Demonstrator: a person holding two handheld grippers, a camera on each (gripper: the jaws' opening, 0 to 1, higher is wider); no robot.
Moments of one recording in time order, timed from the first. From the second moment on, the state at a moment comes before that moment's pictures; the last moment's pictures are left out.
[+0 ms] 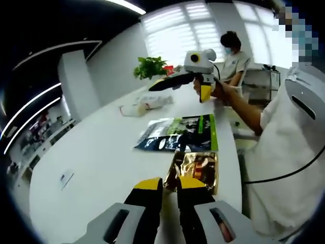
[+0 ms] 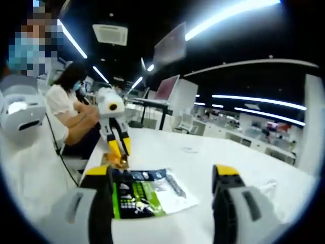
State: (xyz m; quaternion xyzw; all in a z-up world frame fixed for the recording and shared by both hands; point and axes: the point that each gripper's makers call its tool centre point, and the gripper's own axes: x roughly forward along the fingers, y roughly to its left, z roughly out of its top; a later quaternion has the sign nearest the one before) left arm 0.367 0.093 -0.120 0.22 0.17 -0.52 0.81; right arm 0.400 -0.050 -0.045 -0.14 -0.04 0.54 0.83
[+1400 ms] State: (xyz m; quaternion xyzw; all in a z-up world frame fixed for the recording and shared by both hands) left arm 0.373 0.096 -0.110 0.22 0.13 -0.52 0.81; right arm 0.398 -0.050 -0.044 -0.14 -0.04 0.54 0.83
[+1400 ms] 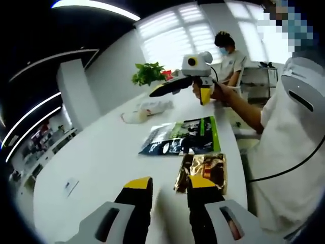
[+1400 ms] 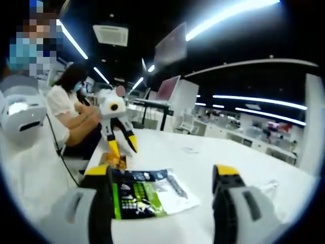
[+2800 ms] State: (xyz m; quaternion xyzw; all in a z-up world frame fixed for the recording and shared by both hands) left arm 0.347 0.071 -0.121 0.13 0.17 -0.60 0.77; right arm 0.397 -0.049 -0.045 -0.14 -0.04 0.54 0.83
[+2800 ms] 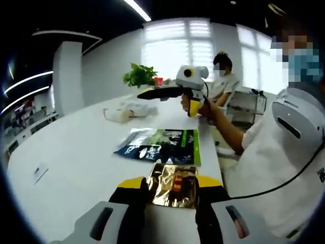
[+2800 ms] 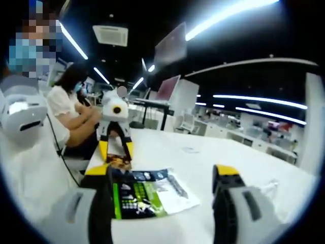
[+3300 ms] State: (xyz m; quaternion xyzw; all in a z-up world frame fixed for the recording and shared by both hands) left arm 0.345 0.072 -0.121 0.13 0.18 -0.60 0.77; right arm 0.399 -0.050 -0.045 -0.14 -0.04 0.54 0.83
